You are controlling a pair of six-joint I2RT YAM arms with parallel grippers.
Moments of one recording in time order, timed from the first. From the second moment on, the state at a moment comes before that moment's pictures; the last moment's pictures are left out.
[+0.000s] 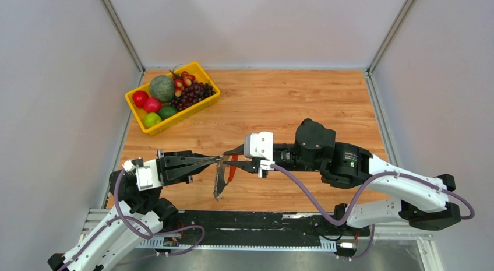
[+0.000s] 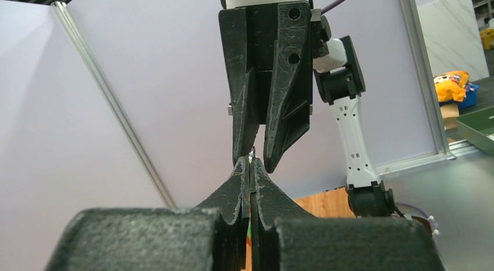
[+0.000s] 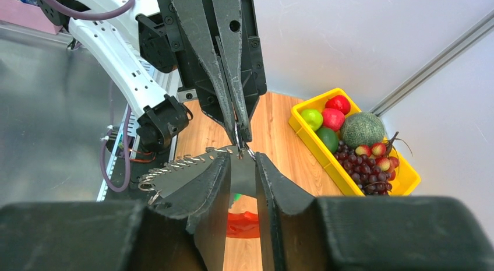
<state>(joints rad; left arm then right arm) -0.67 0.43 0.53 0.71 0.76 -0.15 1.34 1.15 1.45 -0.37 -0.17 -0.36</state>
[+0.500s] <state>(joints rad) -0.67 0.44 0.53 0.74 0.76 -0.15 1.35 1.16 1.45 -0.35 -0.18 -0.38</state>
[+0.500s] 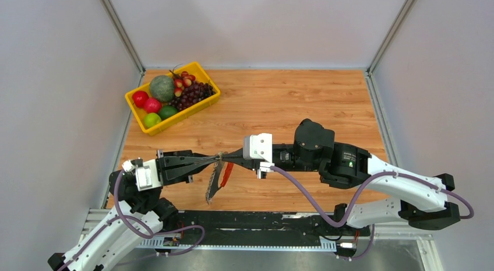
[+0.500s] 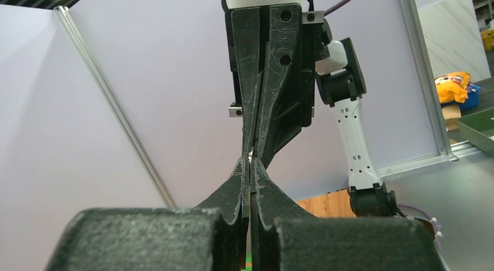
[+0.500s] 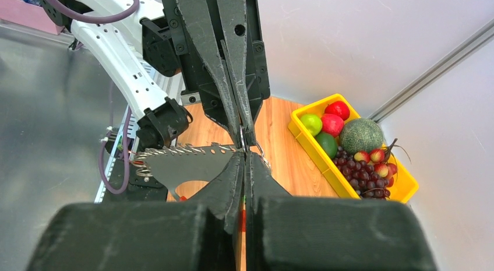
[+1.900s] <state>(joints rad) -0.67 0.61 0.94 -0.20 0.99 -0.19 1.32 1.22 1.61 -0.72 0.02 0.01</state>
